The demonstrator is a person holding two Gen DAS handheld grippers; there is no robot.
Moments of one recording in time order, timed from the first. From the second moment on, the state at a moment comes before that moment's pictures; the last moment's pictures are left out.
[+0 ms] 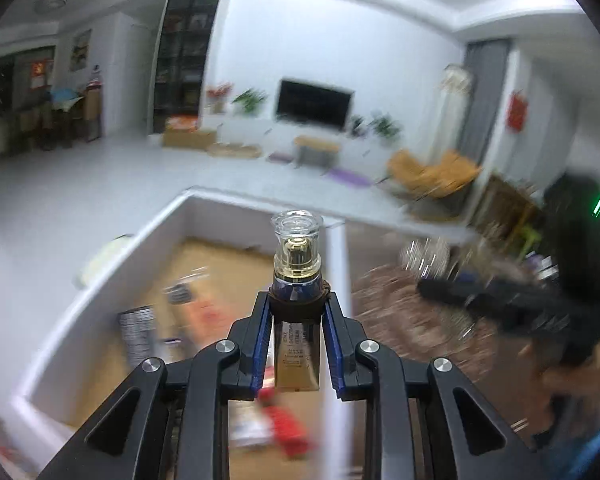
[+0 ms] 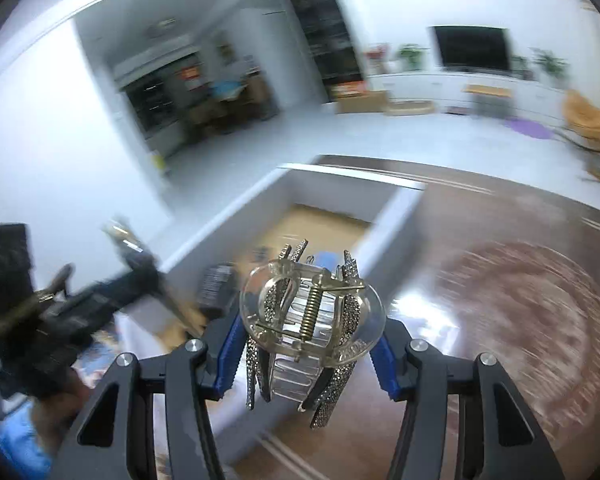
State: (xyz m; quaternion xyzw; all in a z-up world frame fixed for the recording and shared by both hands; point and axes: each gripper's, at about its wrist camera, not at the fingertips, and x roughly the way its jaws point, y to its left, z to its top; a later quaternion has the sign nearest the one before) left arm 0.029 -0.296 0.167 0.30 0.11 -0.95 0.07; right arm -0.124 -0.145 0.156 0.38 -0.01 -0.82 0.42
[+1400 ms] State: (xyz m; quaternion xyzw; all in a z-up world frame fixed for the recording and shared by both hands) left arm 0.033 -0.333 0.140 0.39 0.02 -0.86 0.33; right arm -0.119 -0.254 0.102 0.45 0.21 -0.80 0.35
